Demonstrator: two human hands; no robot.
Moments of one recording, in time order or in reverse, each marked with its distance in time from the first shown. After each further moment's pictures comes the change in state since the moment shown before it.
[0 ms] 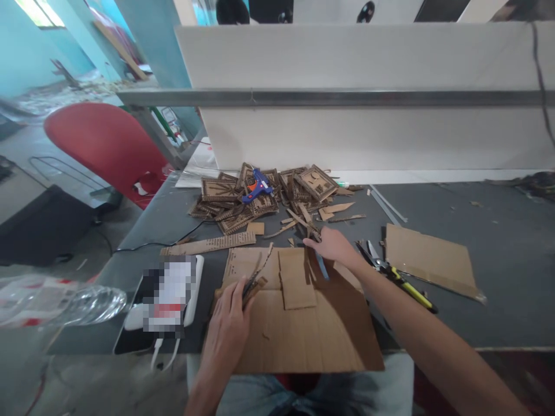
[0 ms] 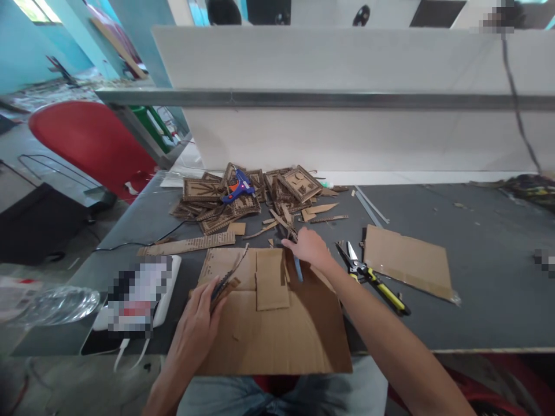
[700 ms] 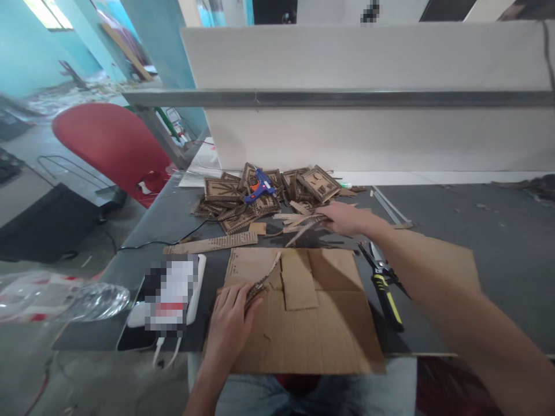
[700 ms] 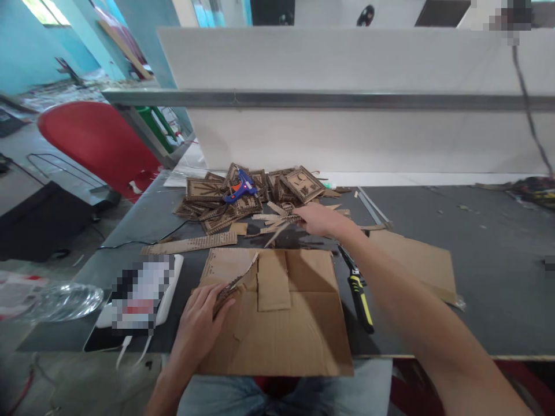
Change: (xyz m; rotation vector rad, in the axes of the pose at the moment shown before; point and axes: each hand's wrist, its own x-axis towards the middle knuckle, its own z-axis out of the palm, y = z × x) left_hand 0.005 -0.003 -0.003 -0.014 -0.046 0.056; right_hand 0.034 0.020 -0.072 -0.246 -0.045 -0.473
